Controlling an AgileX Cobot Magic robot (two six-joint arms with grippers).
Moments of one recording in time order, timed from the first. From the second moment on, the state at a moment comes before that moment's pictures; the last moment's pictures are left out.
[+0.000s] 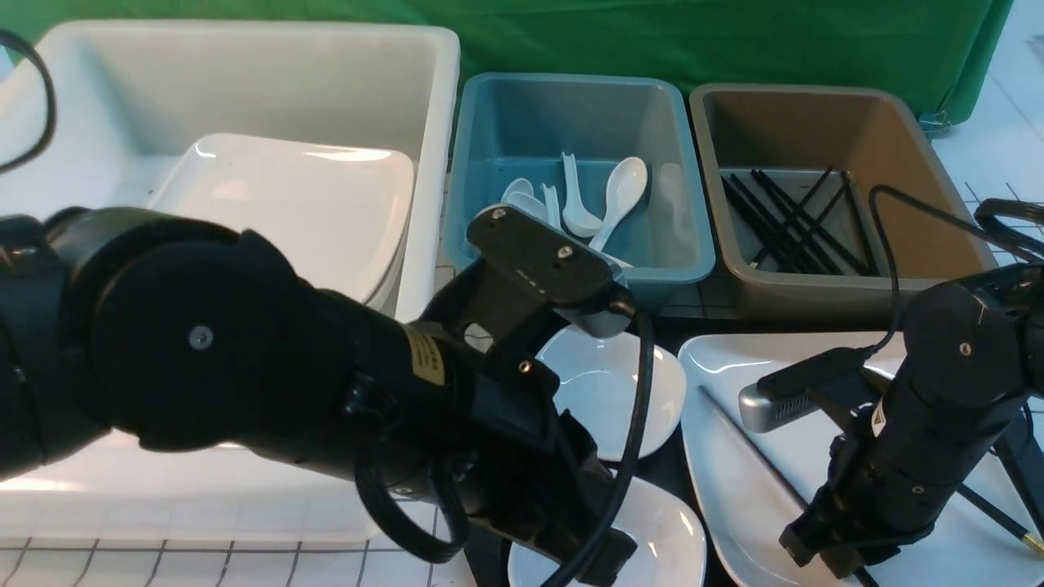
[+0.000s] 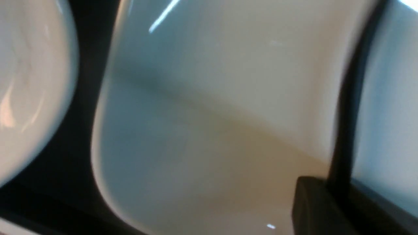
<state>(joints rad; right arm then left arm) 0.42 1.67 -0.89 0.05 0.86 -0.14 -0.80 1.34 -1.00 -0.42 0.65 0.27</state>
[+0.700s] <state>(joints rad) 0.26 1.49 -1.35 0.01 0.79 -0.18 -0.80 1.42 -1.21 -0.28 0.25 0.23</state>
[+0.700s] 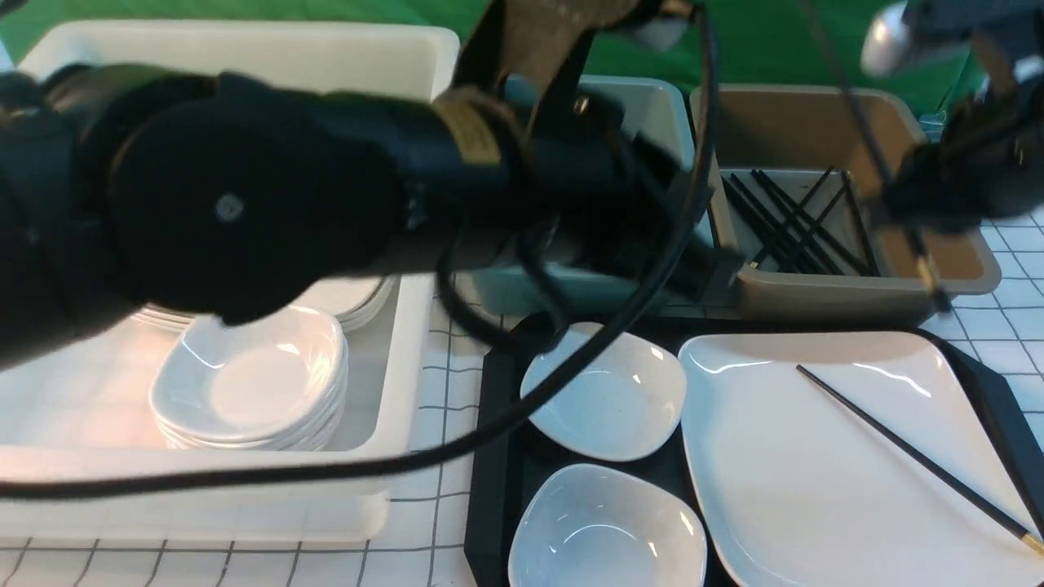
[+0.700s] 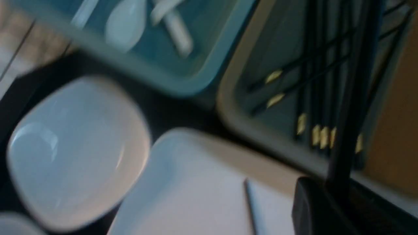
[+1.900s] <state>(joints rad) 0.13 1.76 -1.29 0.00 1.13 -0.21 -0.80 1.59 -1.30 -0.31 0.80 0.22</state>
